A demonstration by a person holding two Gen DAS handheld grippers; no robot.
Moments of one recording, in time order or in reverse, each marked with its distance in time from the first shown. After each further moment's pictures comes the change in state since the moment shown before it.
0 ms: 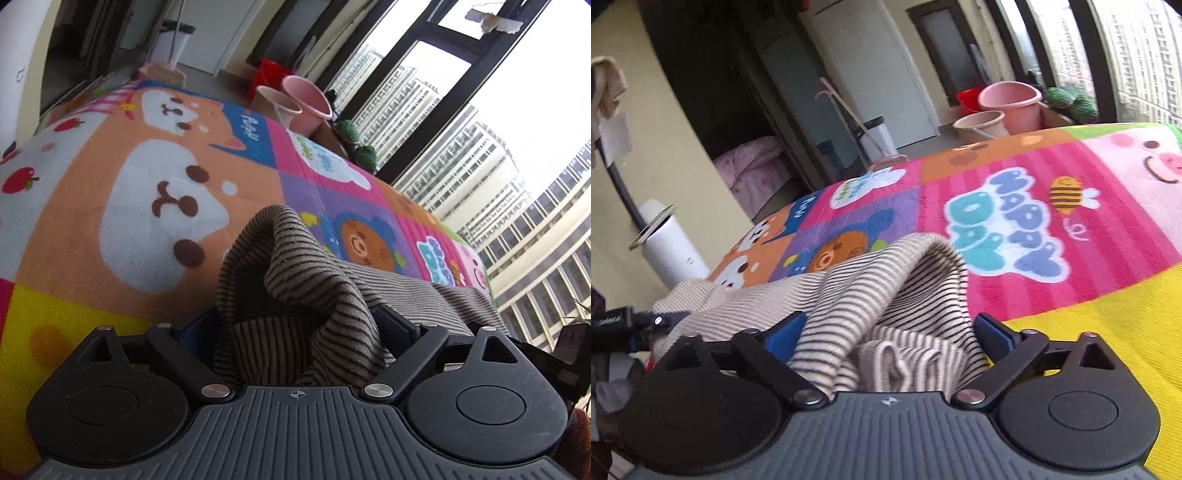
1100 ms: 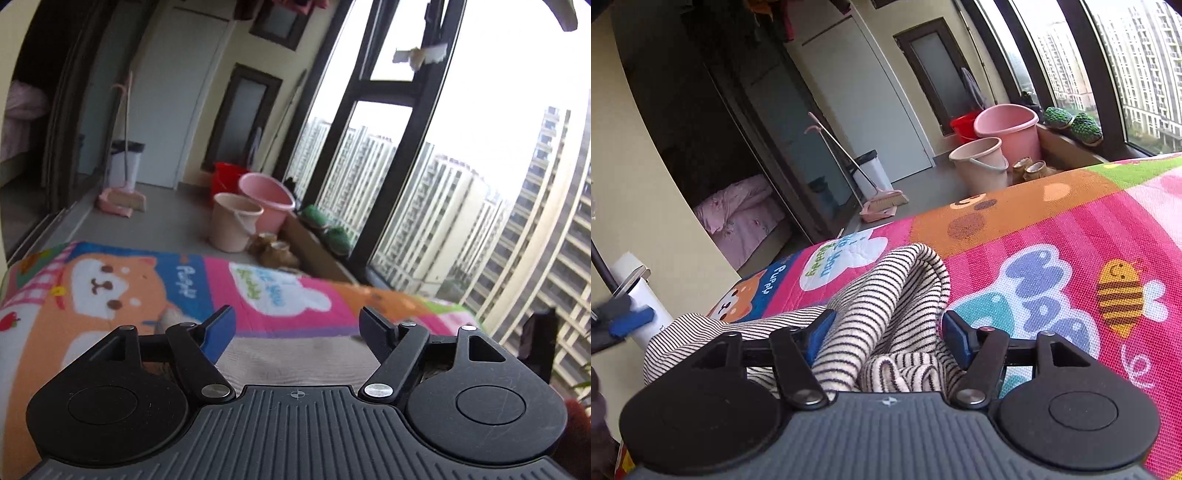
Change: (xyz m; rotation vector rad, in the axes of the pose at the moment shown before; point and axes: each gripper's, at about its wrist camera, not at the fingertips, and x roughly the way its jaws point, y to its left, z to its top) left arm 0.038 -0.064 0.059 0.231 -0.245 0.035; right arm 0.078 -0.027 0.066 0.051 -0.115 -0.026
